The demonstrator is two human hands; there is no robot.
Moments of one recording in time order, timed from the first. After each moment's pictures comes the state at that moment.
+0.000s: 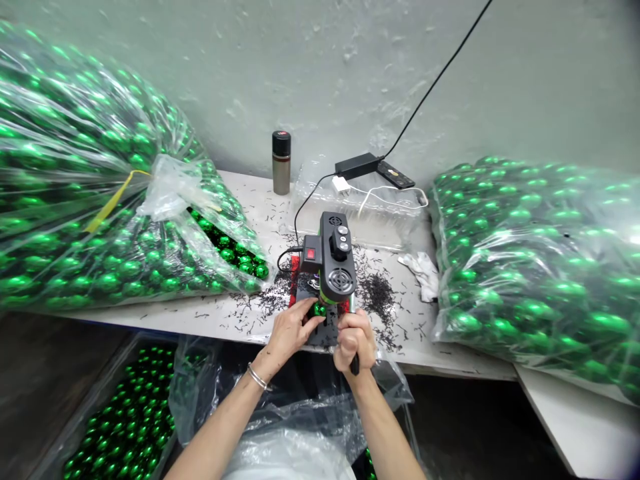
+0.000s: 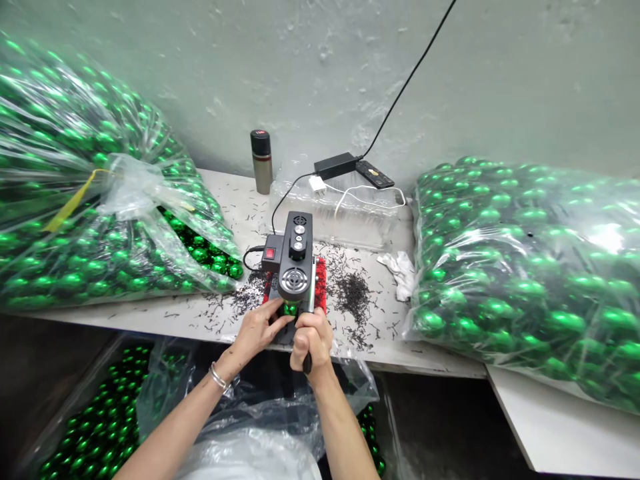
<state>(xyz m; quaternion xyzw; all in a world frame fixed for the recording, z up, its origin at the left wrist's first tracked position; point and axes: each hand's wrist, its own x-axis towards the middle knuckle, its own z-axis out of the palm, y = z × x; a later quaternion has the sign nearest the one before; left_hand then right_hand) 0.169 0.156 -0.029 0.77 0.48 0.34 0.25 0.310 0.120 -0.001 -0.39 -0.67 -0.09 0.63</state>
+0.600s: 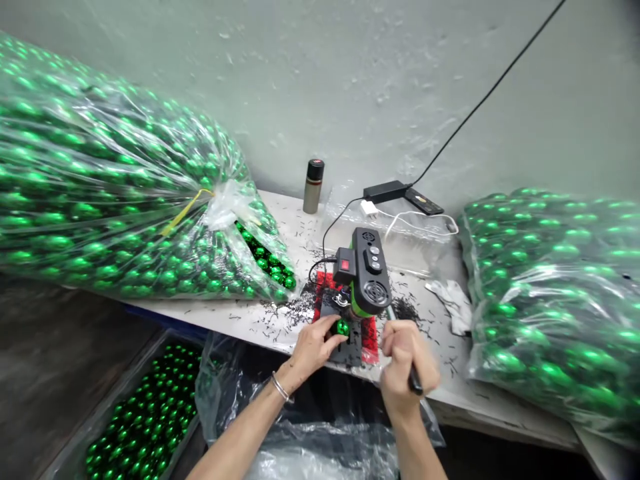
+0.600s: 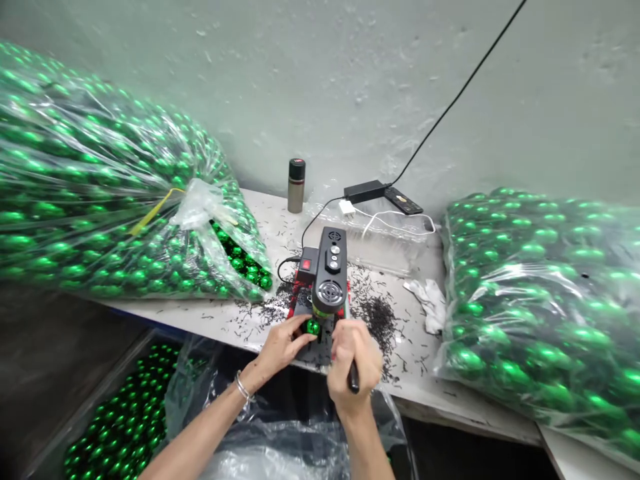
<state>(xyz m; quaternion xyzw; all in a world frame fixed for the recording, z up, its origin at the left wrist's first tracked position) 0.167 0.145 -0.028 0.74 0.48 0.37 0.29 0.308 0.111 0.068 -0.44 -0.64 0.02 0.64</state>
